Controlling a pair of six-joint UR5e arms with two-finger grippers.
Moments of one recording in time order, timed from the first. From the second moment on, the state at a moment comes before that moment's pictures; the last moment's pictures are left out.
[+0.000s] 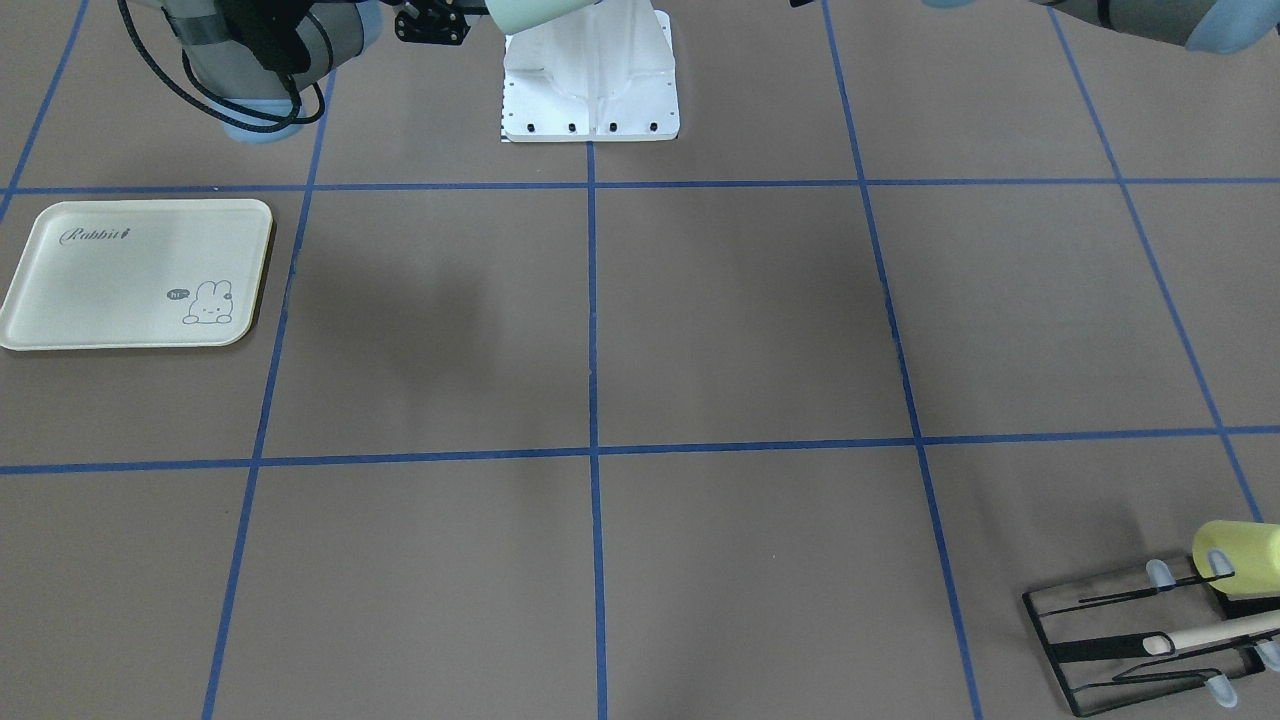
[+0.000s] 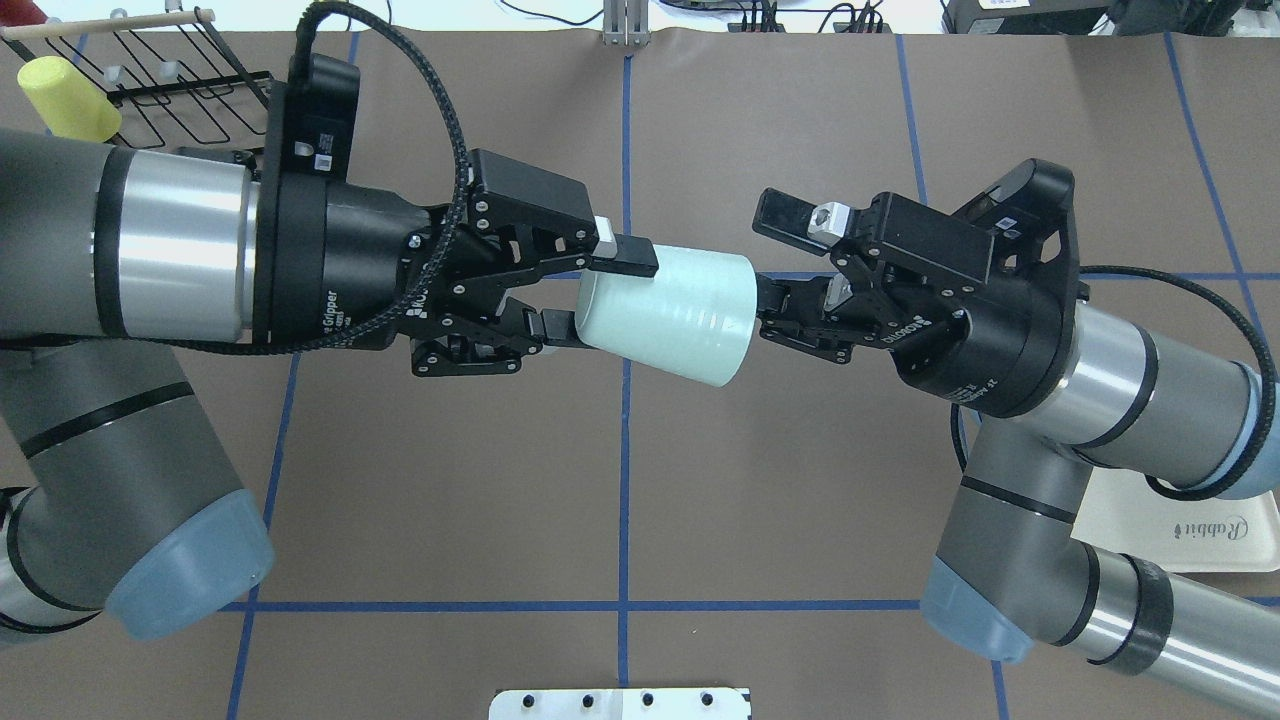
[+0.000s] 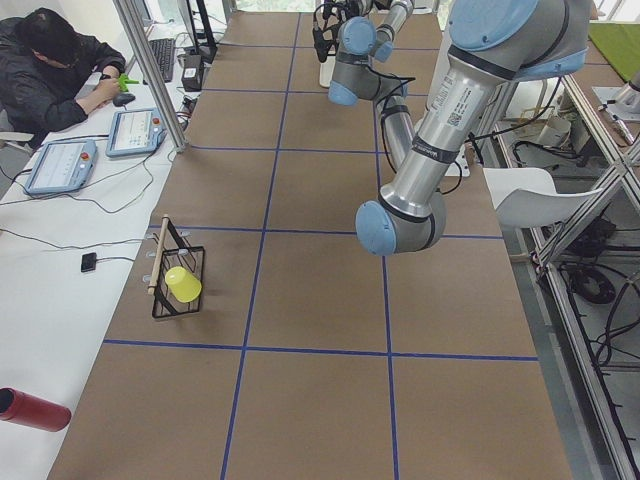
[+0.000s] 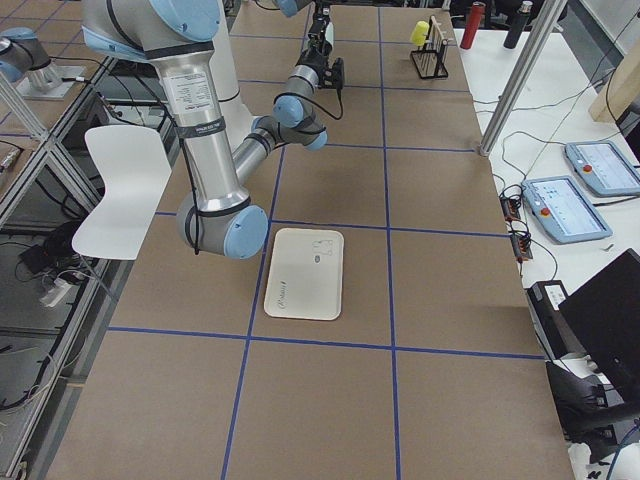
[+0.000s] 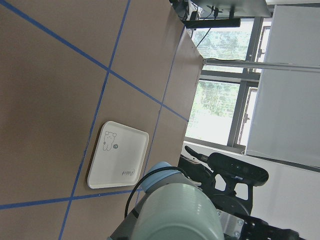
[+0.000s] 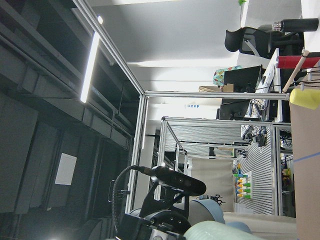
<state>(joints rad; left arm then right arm) -0.64 -2.14 -2.09 -2.43 -2.05 -2.03 0.51 -1.21 1.89 0.24 1.56 1.87</state>
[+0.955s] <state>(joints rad) -0.64 -2.14 -2.08 -2.43 -2.06 -2.01 0.51 -1.19 1.89 0.20 1.56 1.87</state>
